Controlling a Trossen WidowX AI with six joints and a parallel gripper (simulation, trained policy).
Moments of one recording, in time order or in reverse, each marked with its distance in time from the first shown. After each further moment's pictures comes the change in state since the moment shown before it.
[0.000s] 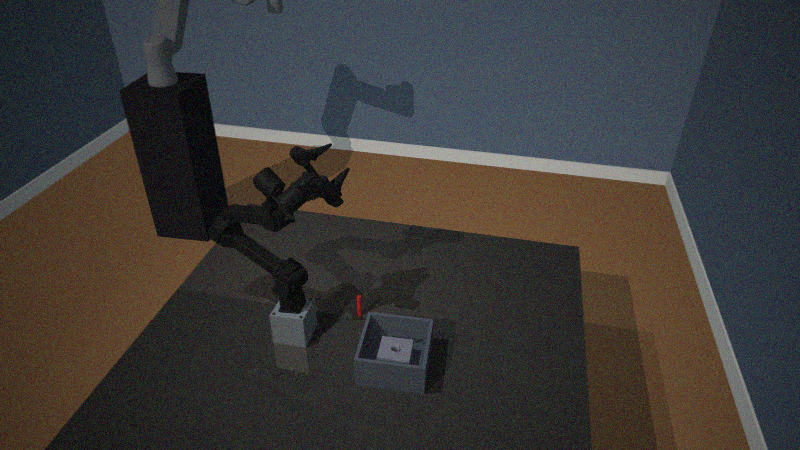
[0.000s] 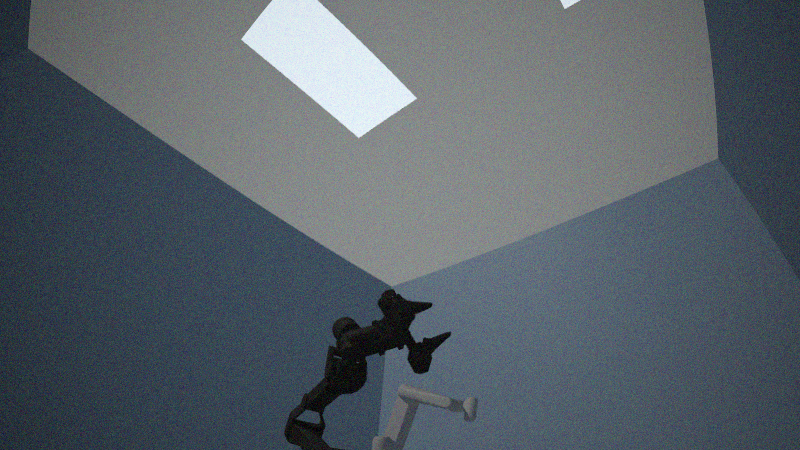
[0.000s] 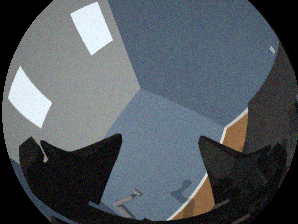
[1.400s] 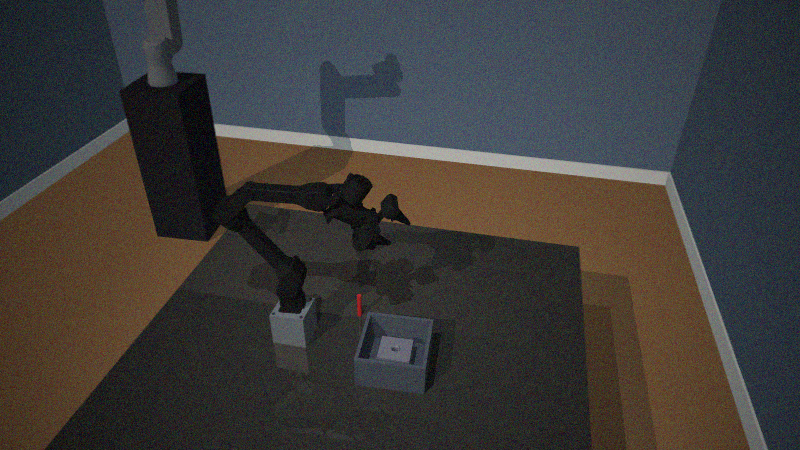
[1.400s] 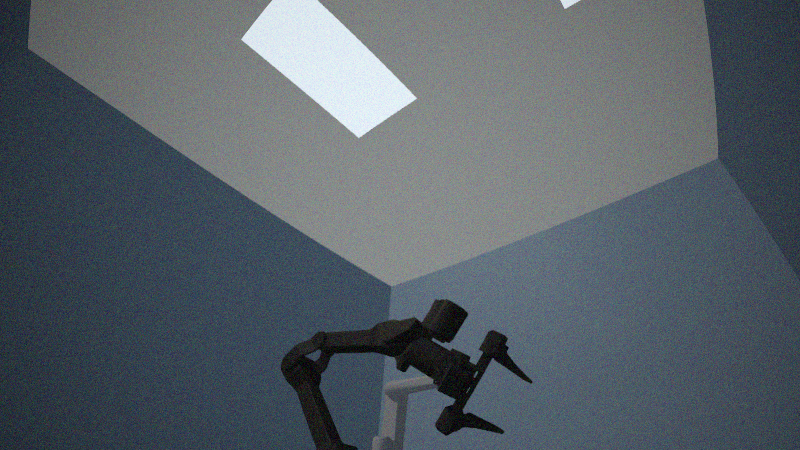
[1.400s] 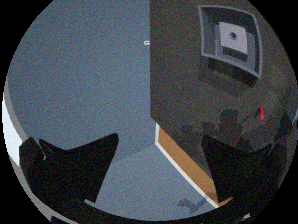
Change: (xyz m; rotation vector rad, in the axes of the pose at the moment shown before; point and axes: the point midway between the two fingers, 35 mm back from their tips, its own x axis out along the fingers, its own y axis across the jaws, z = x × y) arm 0.009 -0.225 0.069 0.540 -0.459 -1.004
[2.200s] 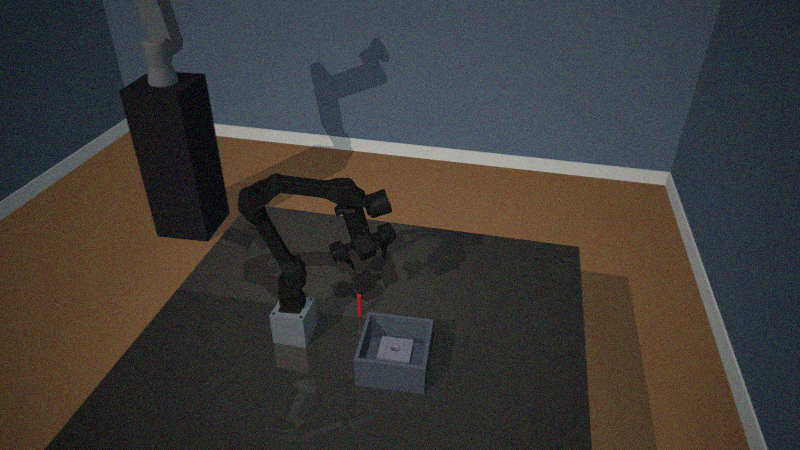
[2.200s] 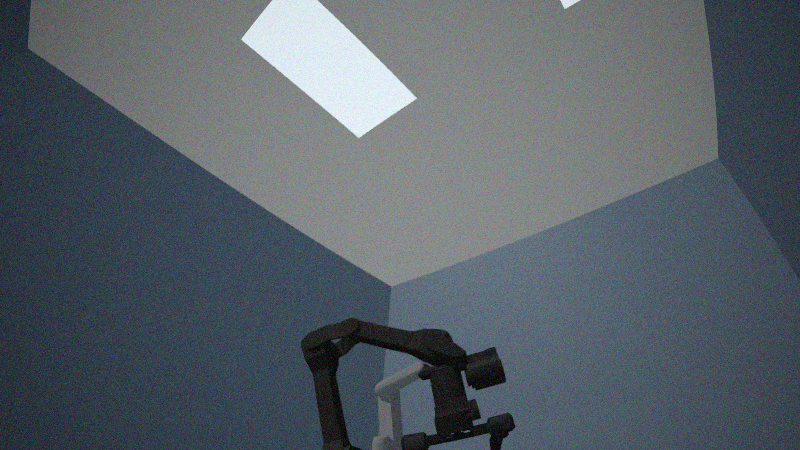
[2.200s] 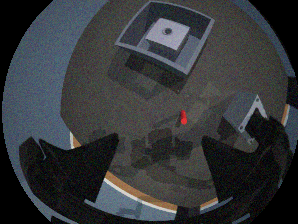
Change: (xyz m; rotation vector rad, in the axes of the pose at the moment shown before) arm 0.008 -0.128 -0.007 -0.325 -0.084 -0.778
